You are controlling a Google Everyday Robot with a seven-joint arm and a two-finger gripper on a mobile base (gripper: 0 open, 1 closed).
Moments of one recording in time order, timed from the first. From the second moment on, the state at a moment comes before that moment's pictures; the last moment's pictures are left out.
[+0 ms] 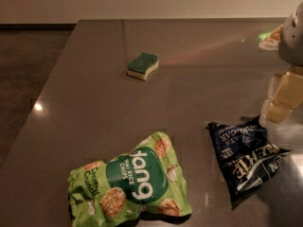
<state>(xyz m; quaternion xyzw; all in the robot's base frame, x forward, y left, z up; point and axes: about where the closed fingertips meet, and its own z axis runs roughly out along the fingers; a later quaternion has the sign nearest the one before) 0.438 -0.216 0.978 -0.60 0.78 -0.04 0.16</state>
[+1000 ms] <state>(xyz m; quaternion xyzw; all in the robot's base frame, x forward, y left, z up) 0.448 -0.182 0.980 -0.64 0.75 -0.01 0.17</state>
